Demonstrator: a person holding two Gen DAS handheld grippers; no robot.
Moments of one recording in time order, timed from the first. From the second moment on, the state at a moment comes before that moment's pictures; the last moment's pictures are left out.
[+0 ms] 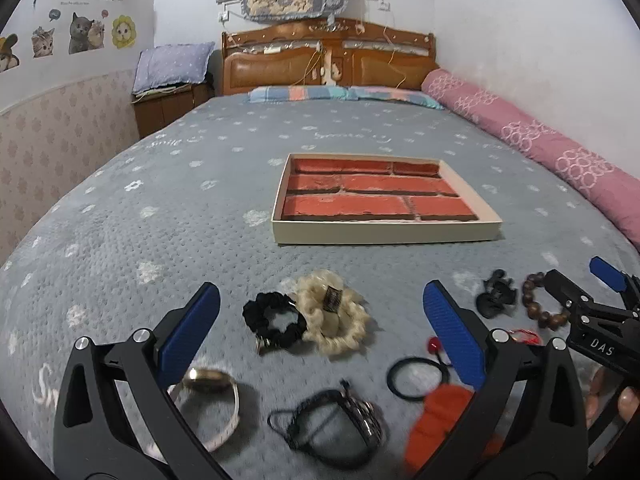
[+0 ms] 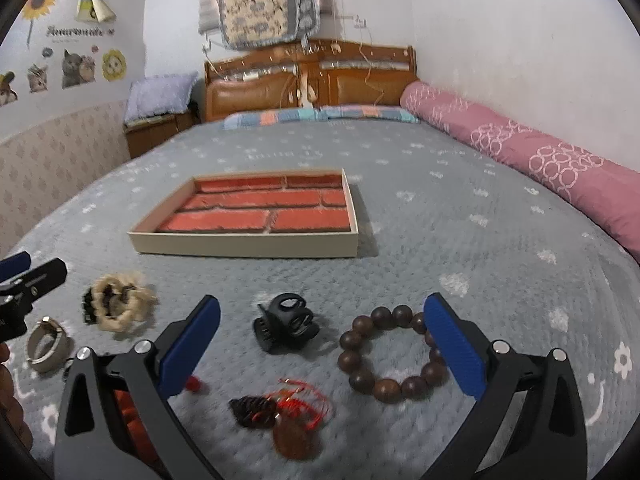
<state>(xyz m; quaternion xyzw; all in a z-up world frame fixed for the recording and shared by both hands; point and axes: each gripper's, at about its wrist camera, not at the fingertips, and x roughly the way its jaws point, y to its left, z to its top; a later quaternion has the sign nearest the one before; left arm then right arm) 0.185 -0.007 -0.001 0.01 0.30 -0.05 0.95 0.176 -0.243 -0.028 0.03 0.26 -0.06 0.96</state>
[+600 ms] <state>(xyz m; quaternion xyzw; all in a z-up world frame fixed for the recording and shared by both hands) 0.239 -0.006 -0.052 0.03 0.37 -0.05 0.93 0.245 -0.235 -0.073 0.01 0.38 -0.03 0.93</state>
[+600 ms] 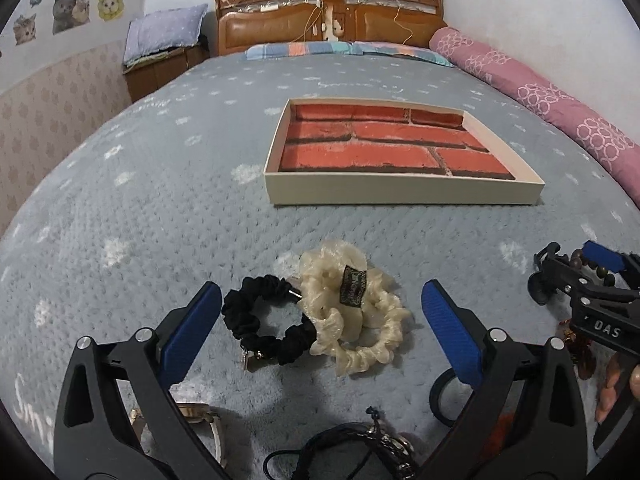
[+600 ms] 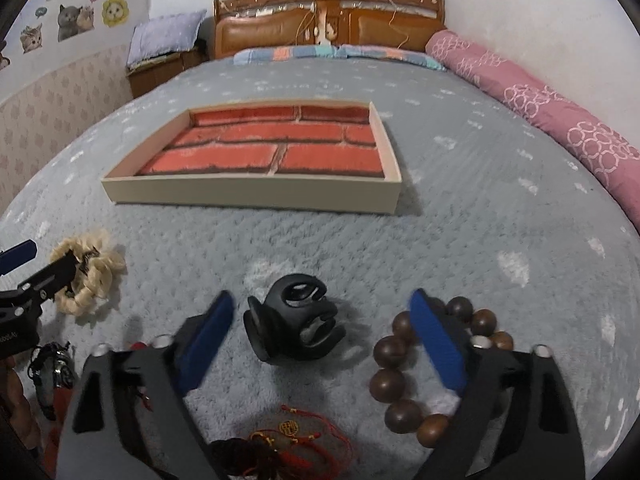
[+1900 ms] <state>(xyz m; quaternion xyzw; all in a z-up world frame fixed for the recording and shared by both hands) 0.247 0.001 -0.070 0.00 0.39 -0.05 0.92 0.249 -0.232 -0.085 0.02 0.39 -0.01 0.92</state>
